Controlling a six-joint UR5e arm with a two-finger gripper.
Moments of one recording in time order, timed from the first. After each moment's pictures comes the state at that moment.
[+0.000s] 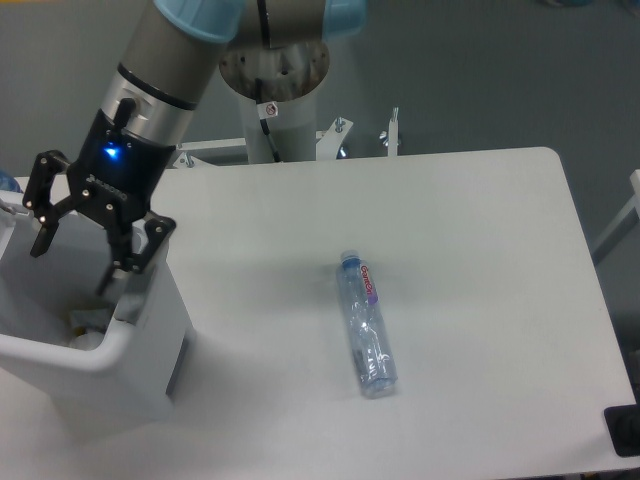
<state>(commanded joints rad) 2.26 -1.71 -1.56 -0.80 0.92 0.36</state>
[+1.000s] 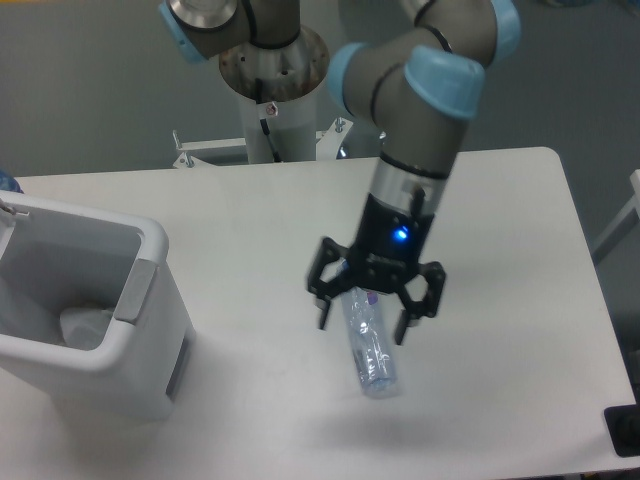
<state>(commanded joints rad) 2.56 -1.93 -1.58 -0.81 1.24 0.51</state>
